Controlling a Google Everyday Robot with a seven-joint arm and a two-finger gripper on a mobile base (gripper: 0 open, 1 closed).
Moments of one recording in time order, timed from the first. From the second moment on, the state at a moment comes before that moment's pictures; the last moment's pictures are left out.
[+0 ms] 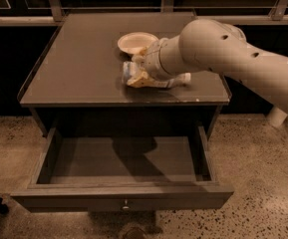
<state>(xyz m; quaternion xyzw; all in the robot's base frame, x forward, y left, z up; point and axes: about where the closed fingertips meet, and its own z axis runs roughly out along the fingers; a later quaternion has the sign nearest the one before) 0.649 0.001 0.880 -0.62 0.63 -0.01 0.46</state>
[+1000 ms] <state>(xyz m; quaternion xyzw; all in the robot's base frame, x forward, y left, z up) 0.652 -0.001 0.878 -0.62 0.63 -0.01 0.46</state>
